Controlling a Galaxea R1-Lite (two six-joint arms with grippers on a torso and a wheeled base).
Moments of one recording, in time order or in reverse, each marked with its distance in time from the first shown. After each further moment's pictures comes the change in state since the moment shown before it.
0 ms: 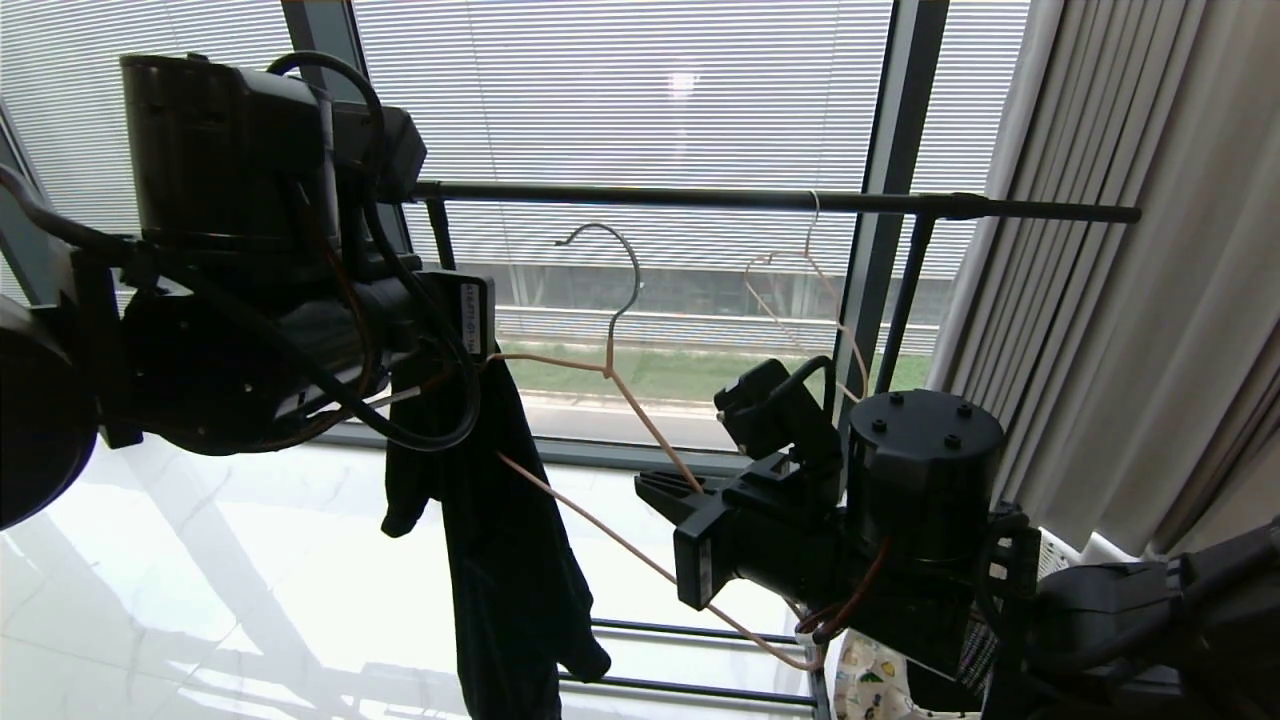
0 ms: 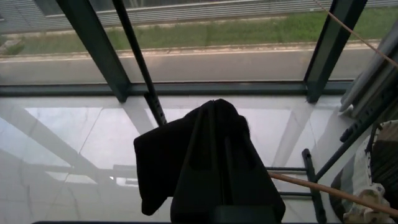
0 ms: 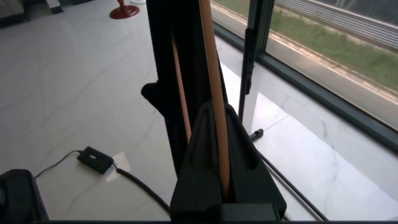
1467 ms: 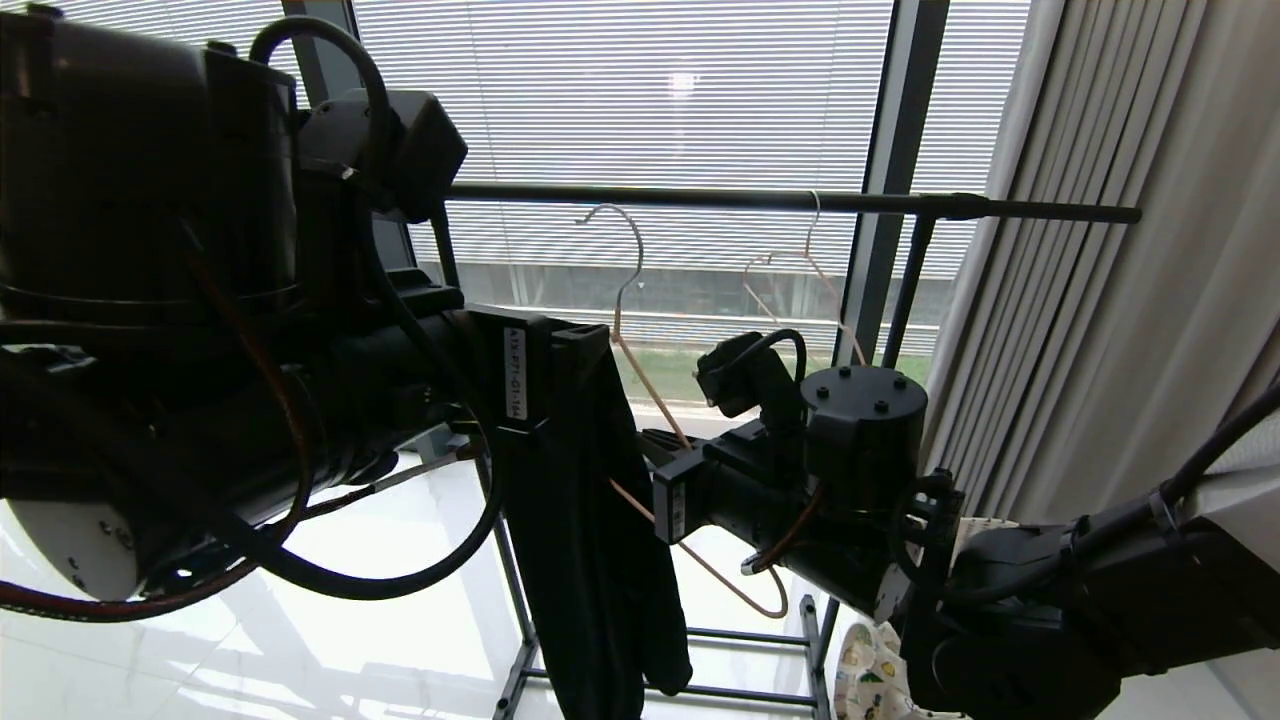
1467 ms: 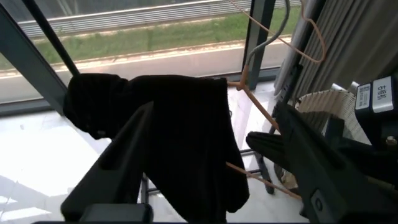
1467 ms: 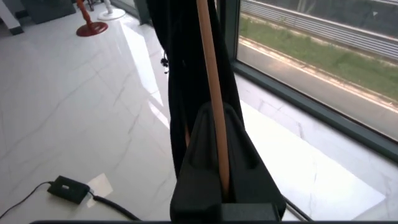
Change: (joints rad) left arm -0.241 -0.098 0.055 0.049 -0.019 -0.073; right arm -0.039 0.097 -0.133 -0.004 -0.105 0.001
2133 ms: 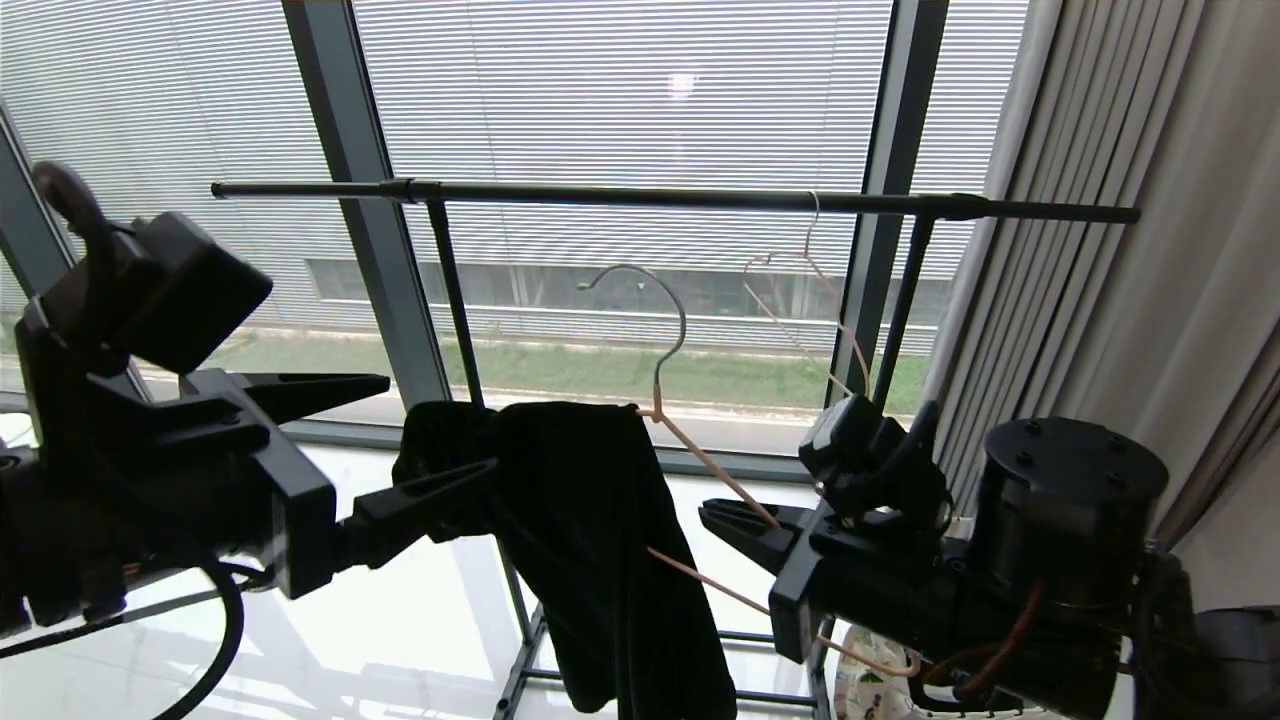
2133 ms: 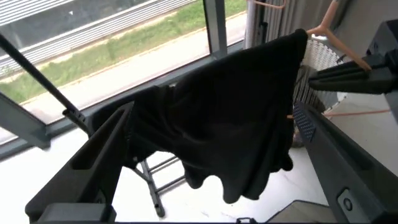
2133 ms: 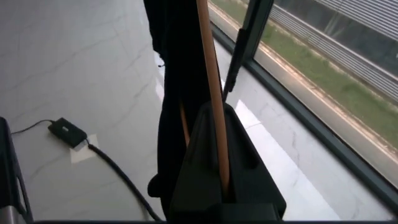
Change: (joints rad) left arm 0.294 -0.291 0.325 -0.007 -0.584 0.299; right arm -0.007 -0.262 0.379 -0.062 0.197 -0.210
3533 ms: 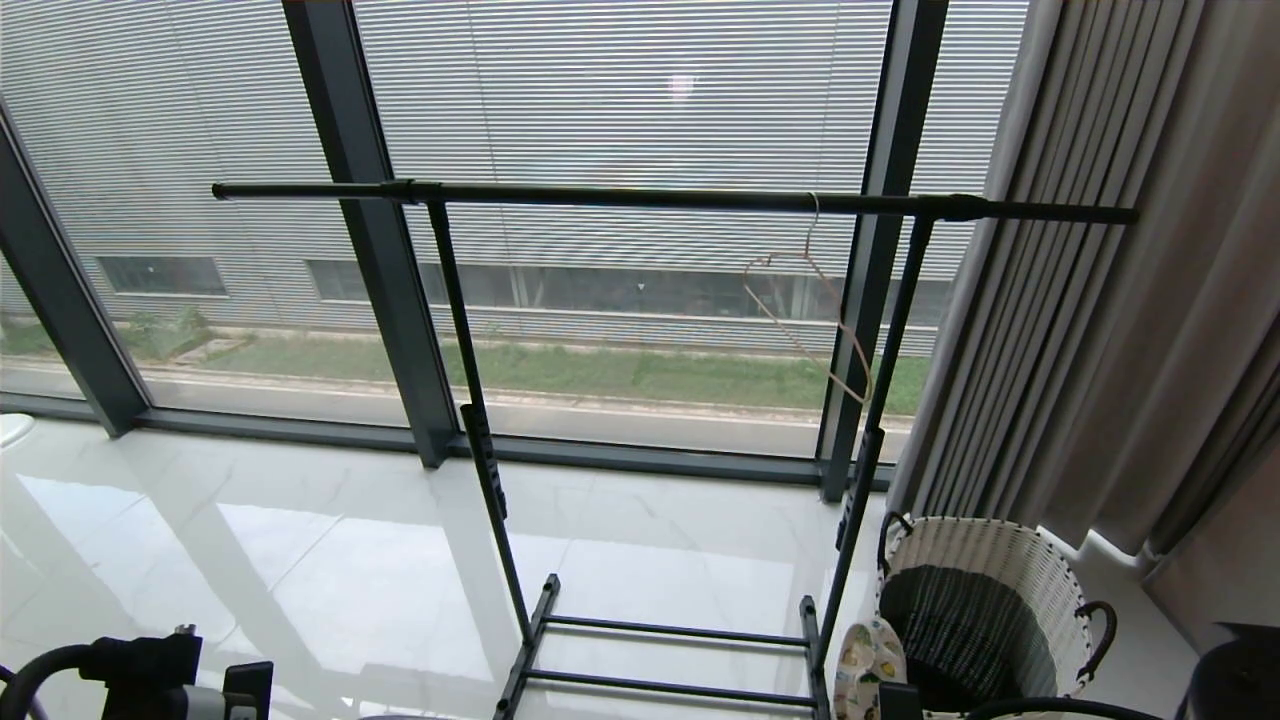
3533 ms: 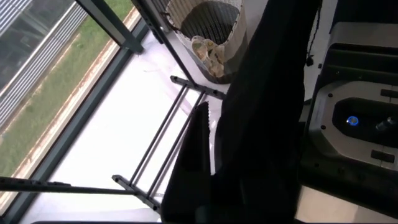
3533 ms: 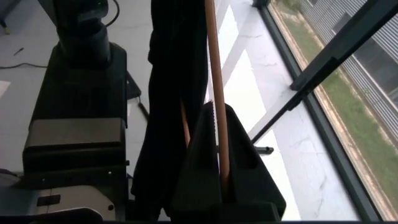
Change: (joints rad) left arm -0.238 -0.154 0.347 0.000 -0.201 0.242; right arm 0.308 -0.163 0.219 0.004 0.048 -0.175
